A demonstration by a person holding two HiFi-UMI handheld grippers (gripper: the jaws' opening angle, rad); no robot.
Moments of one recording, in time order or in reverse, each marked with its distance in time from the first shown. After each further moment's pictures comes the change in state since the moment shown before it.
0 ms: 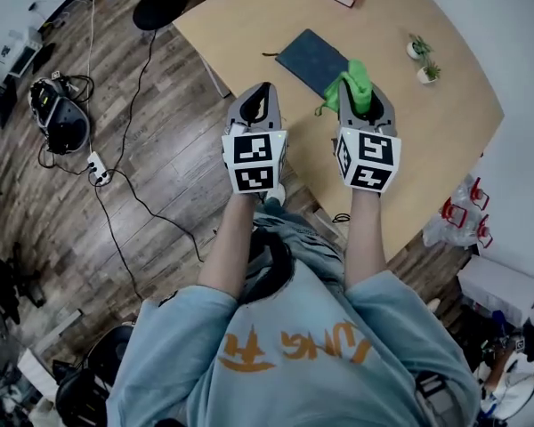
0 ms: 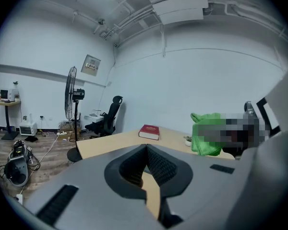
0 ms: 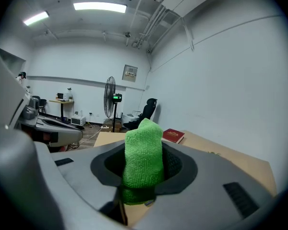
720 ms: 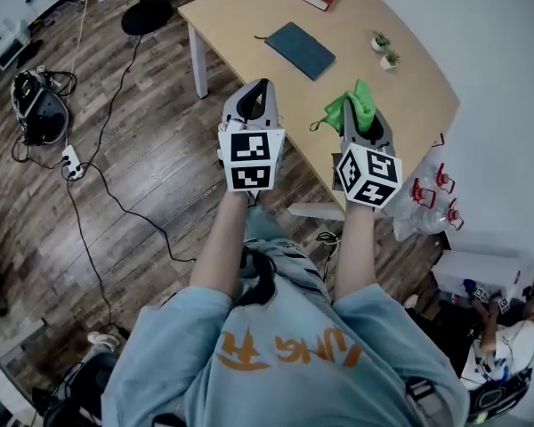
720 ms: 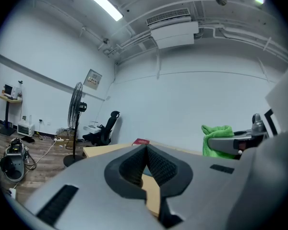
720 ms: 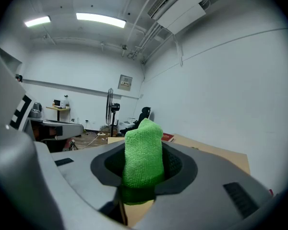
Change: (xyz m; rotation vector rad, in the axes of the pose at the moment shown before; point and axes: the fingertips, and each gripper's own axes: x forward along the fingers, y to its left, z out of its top) left arm -0.189 -0.043 0.005 -0.024 -0.186 -0.055; right arm -0.213 0.042 -0.006 0.051 -0.084 -0.079
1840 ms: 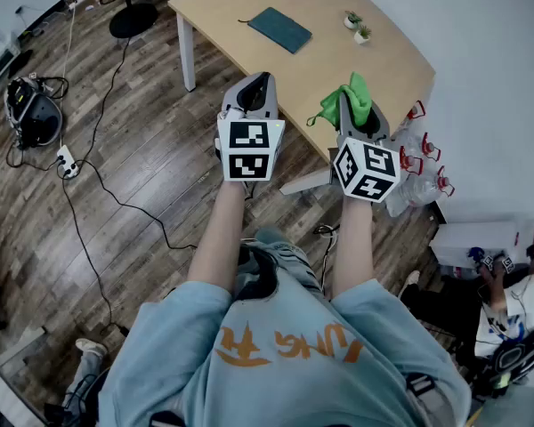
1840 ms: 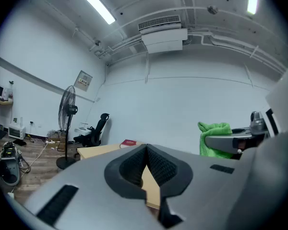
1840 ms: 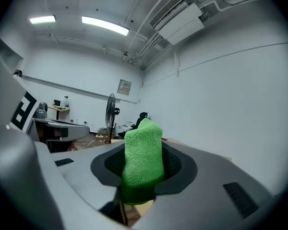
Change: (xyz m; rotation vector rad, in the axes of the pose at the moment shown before) left arm -0.121 -0.066 0.016 0.023 -0.027 -0.131; right arm -0.153 0.021 0.019 -0.033 -0.056 -0.065
